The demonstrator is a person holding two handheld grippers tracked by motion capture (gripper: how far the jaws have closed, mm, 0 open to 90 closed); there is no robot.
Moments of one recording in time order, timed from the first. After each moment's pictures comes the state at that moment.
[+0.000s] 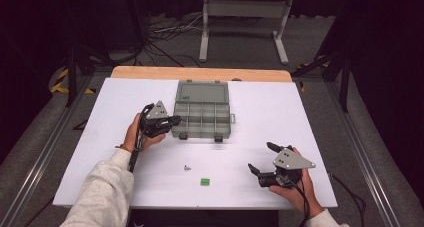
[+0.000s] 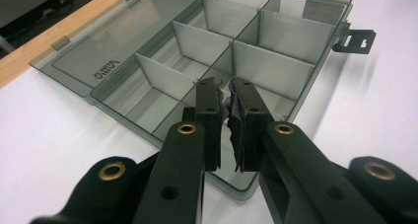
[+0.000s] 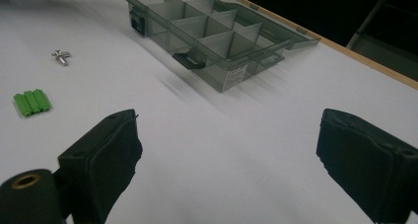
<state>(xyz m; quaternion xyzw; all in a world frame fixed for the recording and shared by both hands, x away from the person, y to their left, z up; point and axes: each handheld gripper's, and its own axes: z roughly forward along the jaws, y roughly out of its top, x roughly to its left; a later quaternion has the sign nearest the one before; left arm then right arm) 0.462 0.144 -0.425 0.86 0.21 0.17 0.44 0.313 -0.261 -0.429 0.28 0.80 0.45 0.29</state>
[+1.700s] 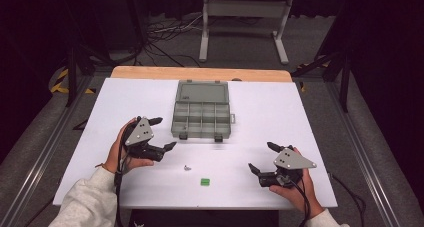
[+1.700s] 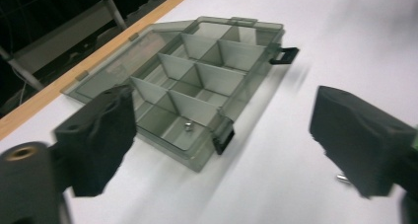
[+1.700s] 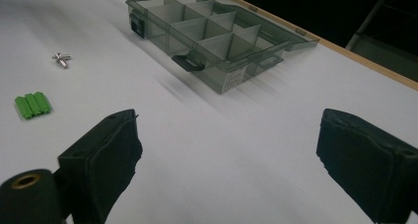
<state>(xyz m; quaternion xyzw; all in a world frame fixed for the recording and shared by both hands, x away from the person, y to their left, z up) 0.385 0.168 -0.407 0.83 0.17 0.23 0.48 0.313 -0.261 -0.428 0.28 0.79 0.45 0.29</state>
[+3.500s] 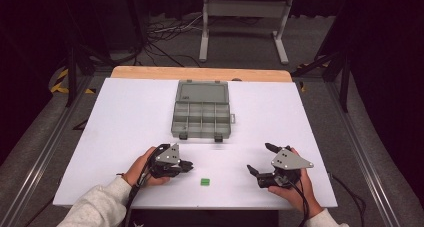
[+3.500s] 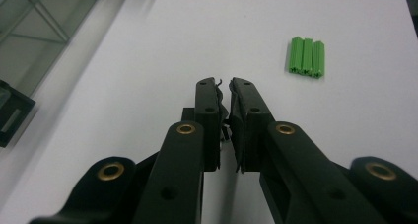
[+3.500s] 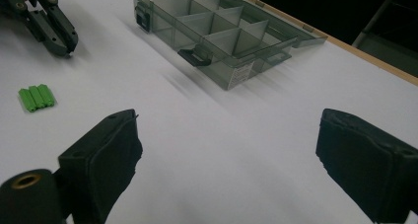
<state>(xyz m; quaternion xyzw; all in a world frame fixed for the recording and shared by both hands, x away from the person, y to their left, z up) 0.374 0.116 -0.461 0.91 0.07 0.05 0.40 0.313 -0.258 -0.431 0.27 0.80 0.45 0.29</state>
